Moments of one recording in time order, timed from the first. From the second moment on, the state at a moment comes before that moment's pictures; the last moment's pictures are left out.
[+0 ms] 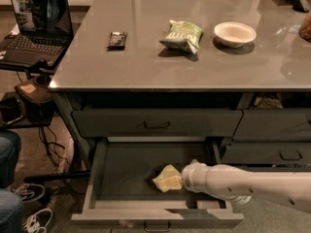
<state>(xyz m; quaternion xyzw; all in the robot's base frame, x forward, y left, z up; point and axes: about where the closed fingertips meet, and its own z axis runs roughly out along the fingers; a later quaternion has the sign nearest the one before) 0.509 -0.095 0.487 -0.24 0.90 0.17 0.33</state>
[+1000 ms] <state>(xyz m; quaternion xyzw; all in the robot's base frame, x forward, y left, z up) 0.512 -0.053 0.431 -0.22 0.90 0.17 0.34</state>
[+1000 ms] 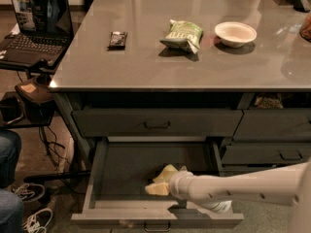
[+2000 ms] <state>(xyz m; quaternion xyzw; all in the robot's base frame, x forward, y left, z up) 0.545 -0.035 0.378 -0.19 0.89 0.14 0.38</state>
